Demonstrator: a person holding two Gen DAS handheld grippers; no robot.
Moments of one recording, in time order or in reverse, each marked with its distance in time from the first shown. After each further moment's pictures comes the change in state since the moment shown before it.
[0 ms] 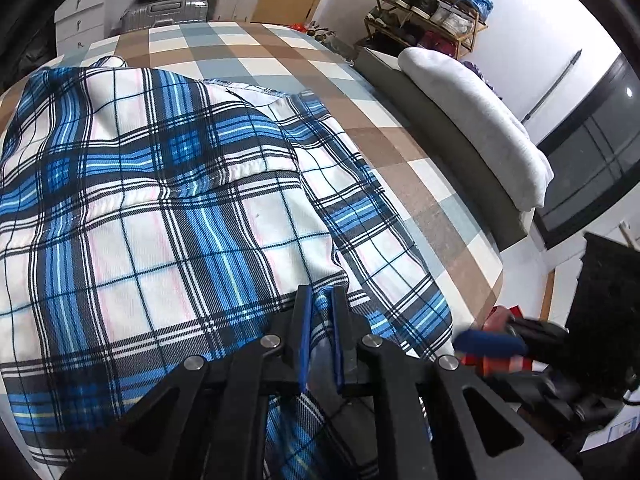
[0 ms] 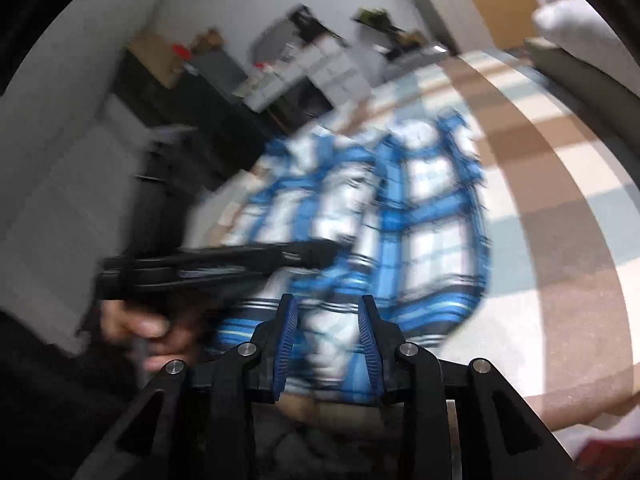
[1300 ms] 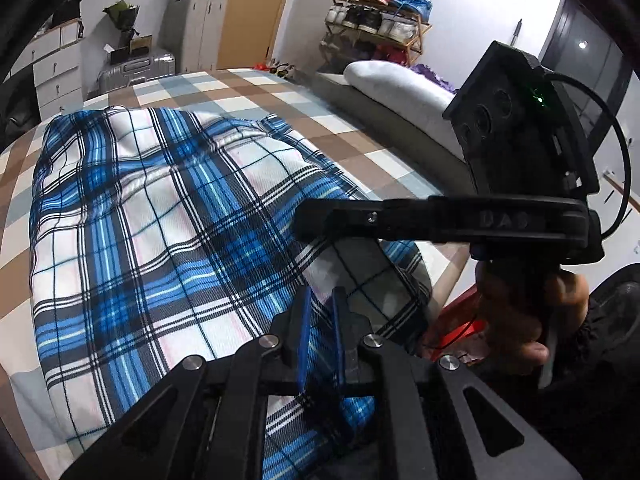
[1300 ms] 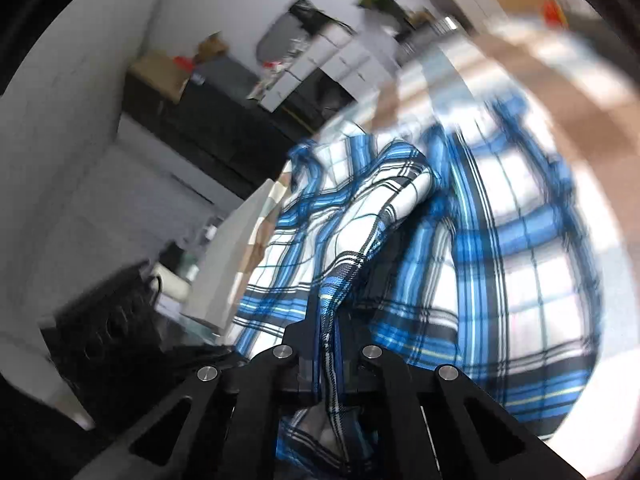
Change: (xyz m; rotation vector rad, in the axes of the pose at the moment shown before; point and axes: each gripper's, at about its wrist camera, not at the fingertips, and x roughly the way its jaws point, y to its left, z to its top) left arm -0.037 -0.010 -0.048 0.205 -0.121 -0.013; right arm 0.070 0.000 0.043 0.086 0.040 -0.036
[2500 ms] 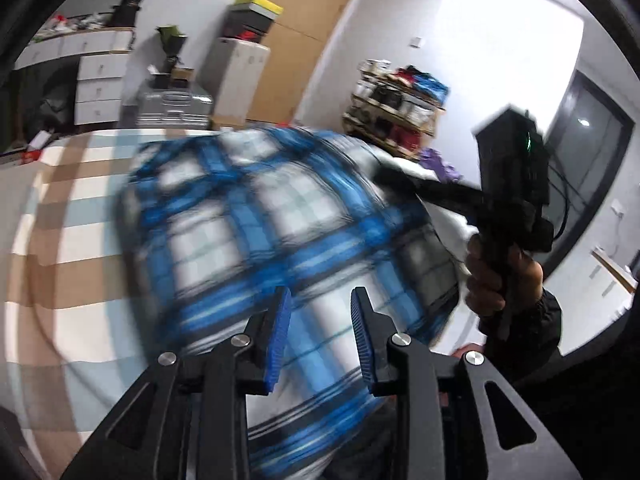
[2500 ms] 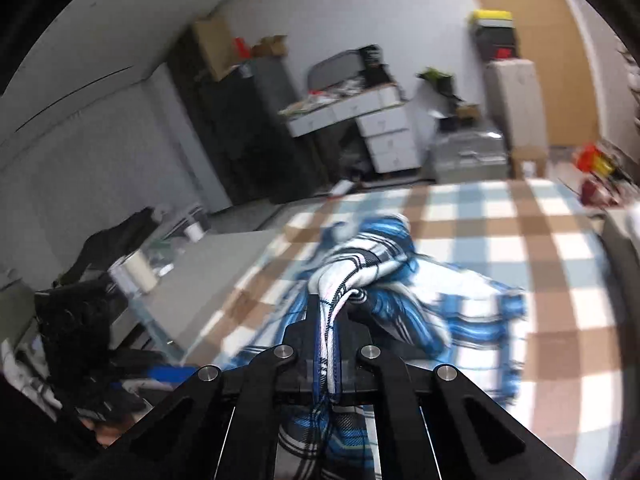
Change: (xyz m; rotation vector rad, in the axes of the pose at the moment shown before) left arm -0.110 0.047 -0.019 -0.161 -0.263 -0.004; right arm -0.049 0.032 0.065 -0.262 -0.136 -0.131
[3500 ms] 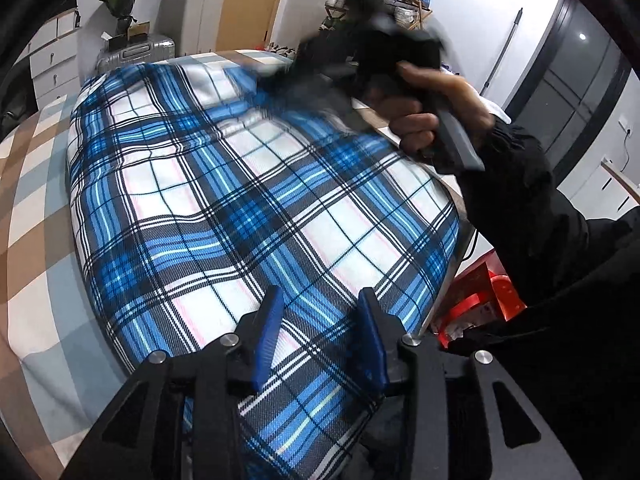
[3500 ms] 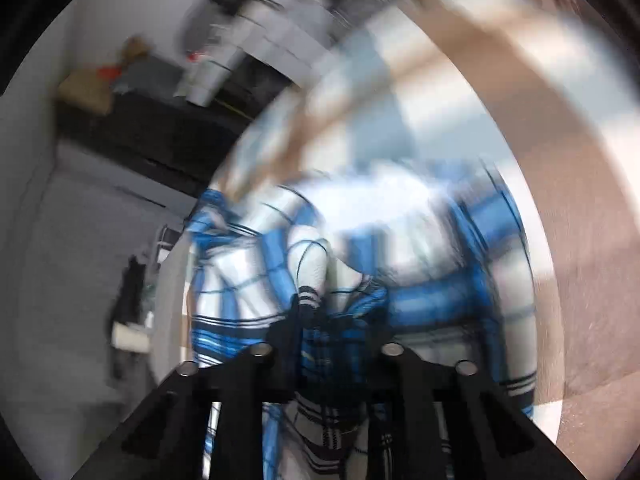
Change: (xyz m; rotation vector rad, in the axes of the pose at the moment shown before) left arm 0.054 -0.040 -0.050 0.174 0.316 0.005; right arm 0.112 -0.059 0.035 0.192 0.110 0.065
